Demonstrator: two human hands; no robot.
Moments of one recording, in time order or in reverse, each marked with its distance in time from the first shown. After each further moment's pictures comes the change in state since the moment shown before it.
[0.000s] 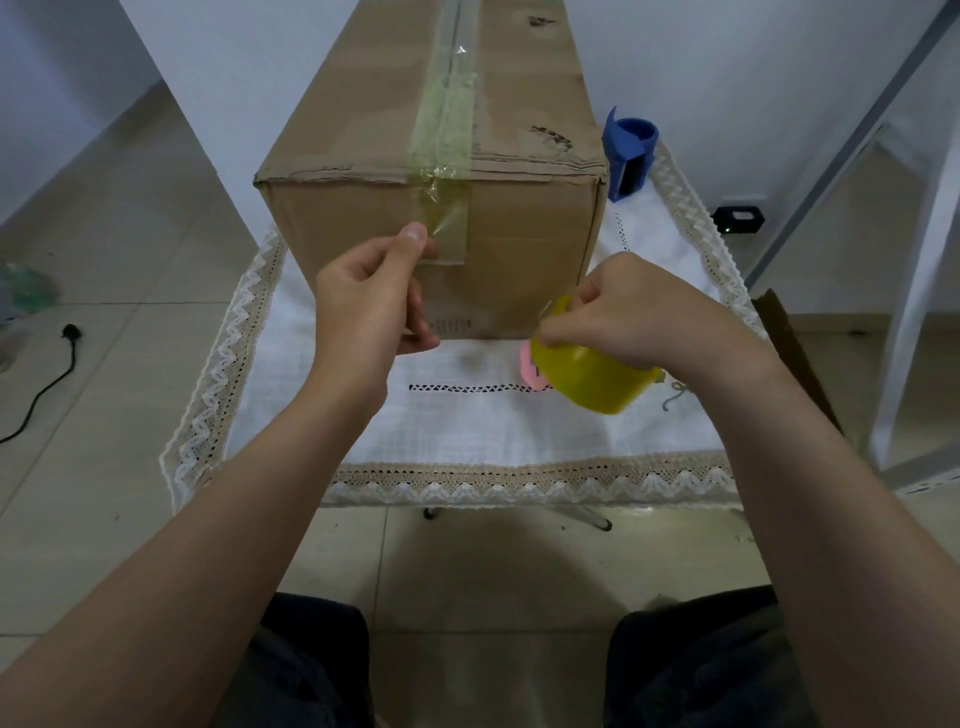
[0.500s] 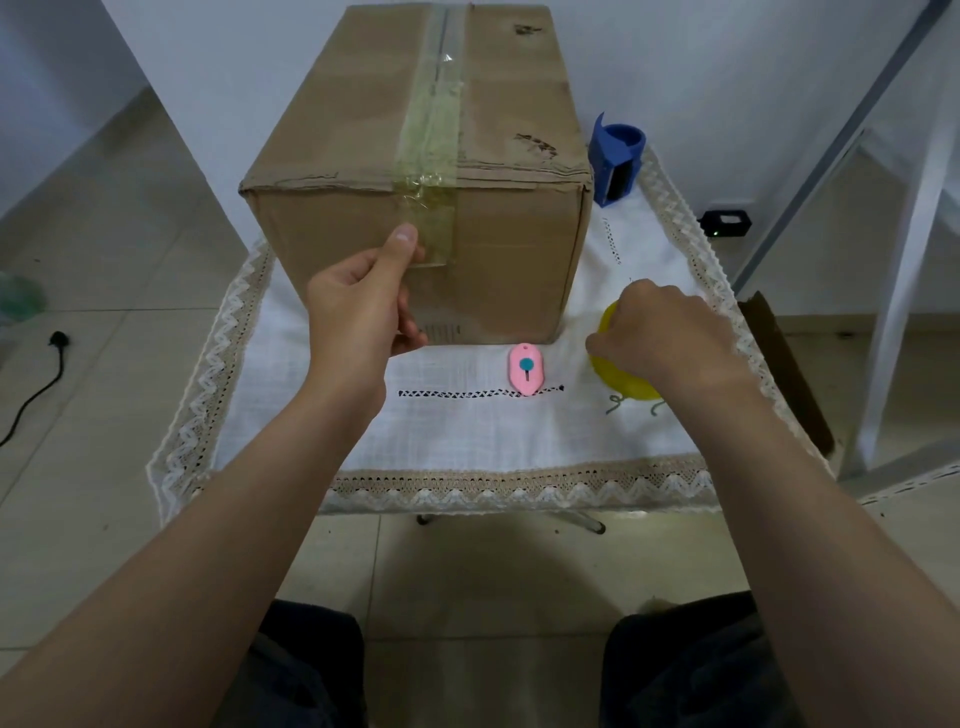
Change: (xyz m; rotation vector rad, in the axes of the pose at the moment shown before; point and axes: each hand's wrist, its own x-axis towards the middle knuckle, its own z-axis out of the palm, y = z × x) left_hand 0.002 0.000 0.008 -0.063 0.057 -0.051; right_hand 0.007 0.034 0.006 -0.385 0.213 0.265
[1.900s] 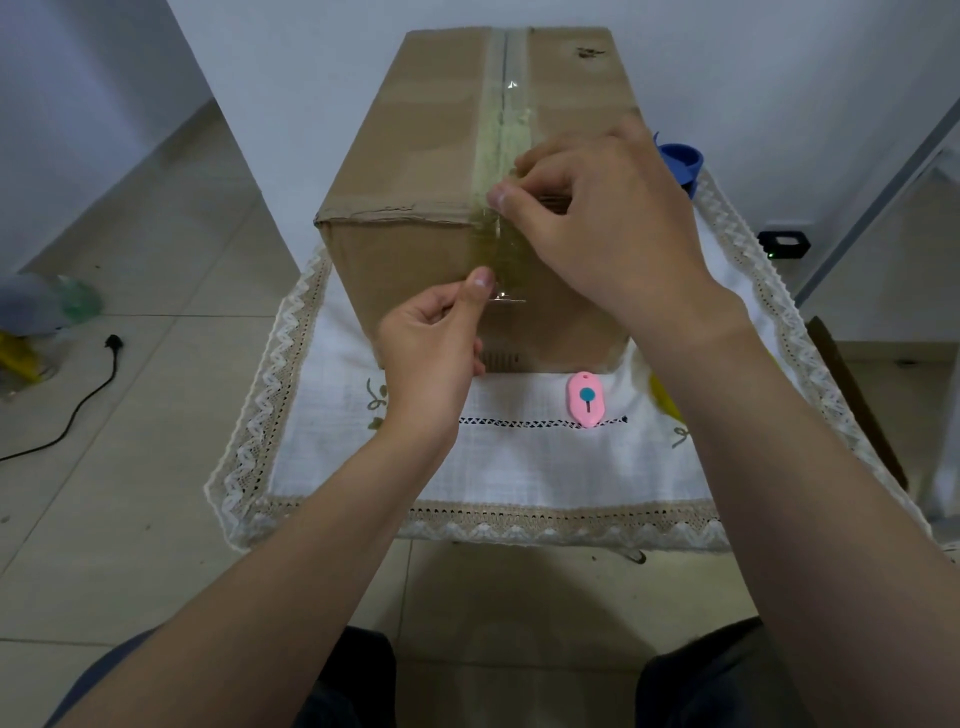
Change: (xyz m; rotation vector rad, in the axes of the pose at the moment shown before) left_hand 0.003 -0.017 -0.001 -0.055 0.043 0.052; right_hand 0.007 -0.111 -0.041 0.356 0.478 -0.612
